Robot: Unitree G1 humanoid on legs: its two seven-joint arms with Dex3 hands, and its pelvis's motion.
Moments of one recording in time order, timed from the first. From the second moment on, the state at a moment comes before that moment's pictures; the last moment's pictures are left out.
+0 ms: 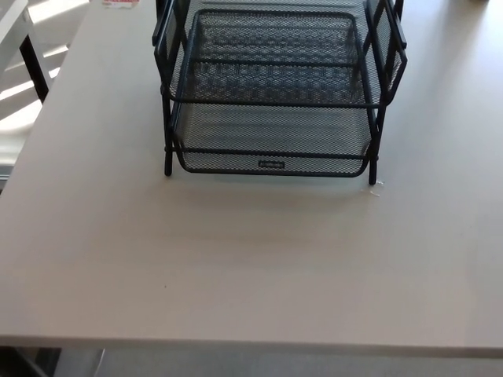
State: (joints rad) left_arm 0.57 1.09 0.14 0.34 0.31 -0.17 -0.21; right_arm 0.30 -0.85 -0.67 -0.40 -0.40 0.34 -0.01
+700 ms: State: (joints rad) left_arm 0.55 1.08 0.13 0.37 0.32 -0.18 -0.22; right_arm -0.05 -0.84 -0.33 -0.45 -0.51 0.19 -0.04
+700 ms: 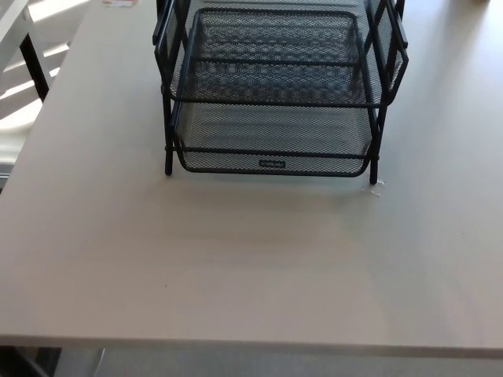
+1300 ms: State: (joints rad) left_arm 0.57 1.08 0.14 0.33 0.33 -0.18 -0.23; right_arm -0.18 -0.77 -0.05 -0.54 -0.56 0.14 0.04
